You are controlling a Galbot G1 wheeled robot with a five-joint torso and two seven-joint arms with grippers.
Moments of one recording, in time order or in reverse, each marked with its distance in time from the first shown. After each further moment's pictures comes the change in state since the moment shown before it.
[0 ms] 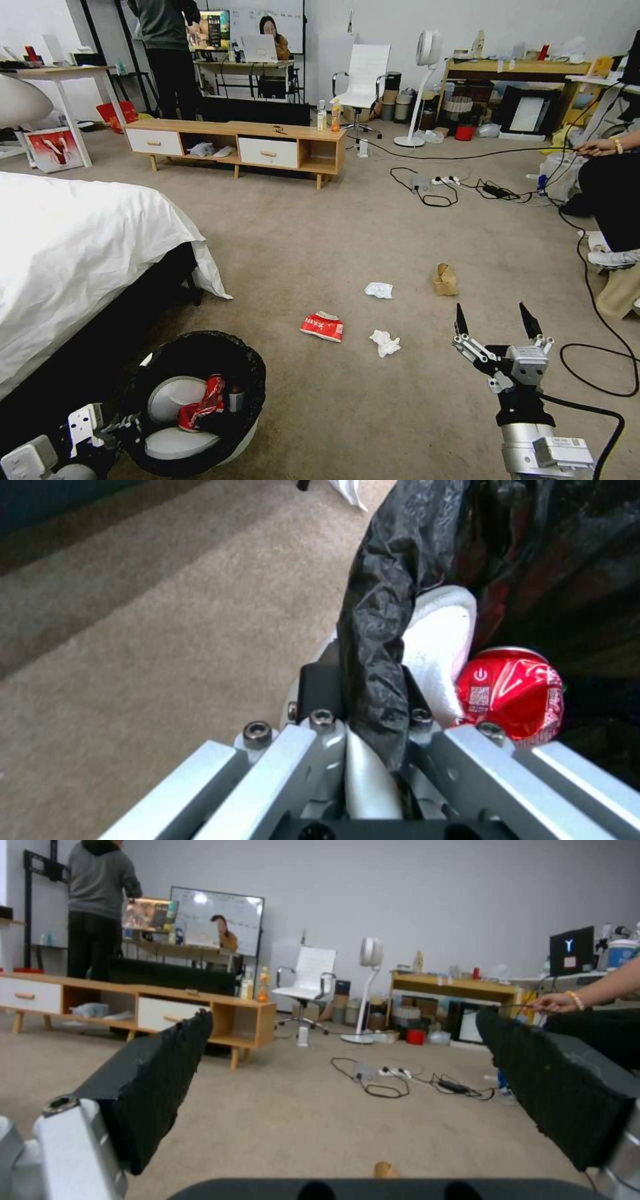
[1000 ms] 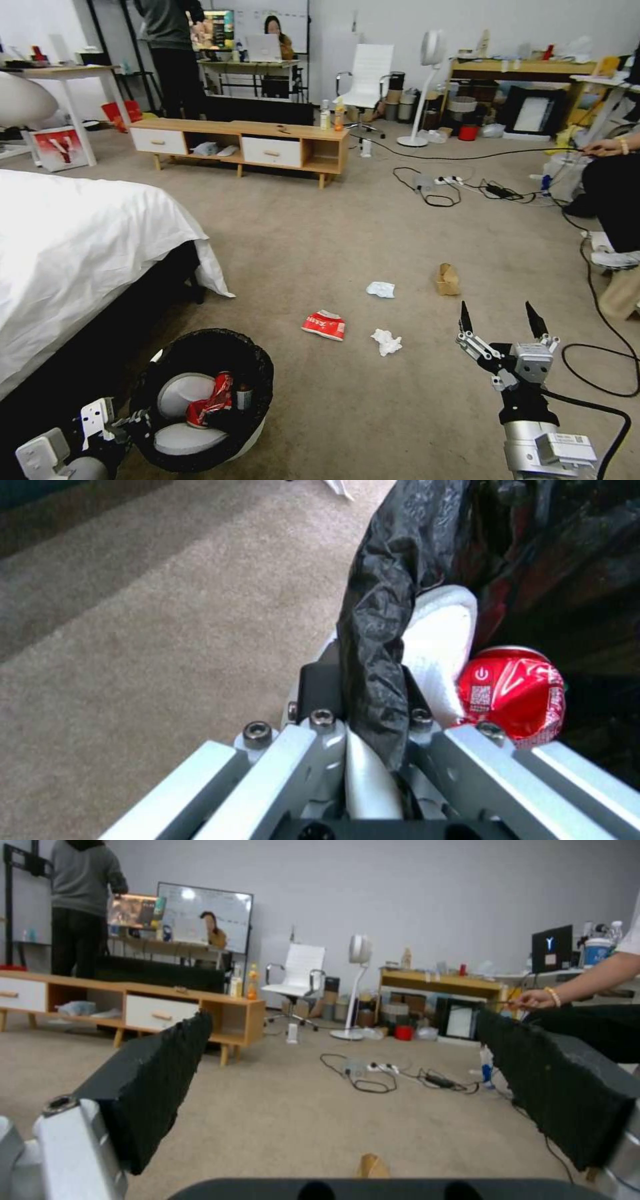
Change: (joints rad) left arm -0.021 0.020 0.032 0.015 0.004 0.000 0.002; right arm 0.001 0.009 0.005 0.019 -0.007 -0.032 0.020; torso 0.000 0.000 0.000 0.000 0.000
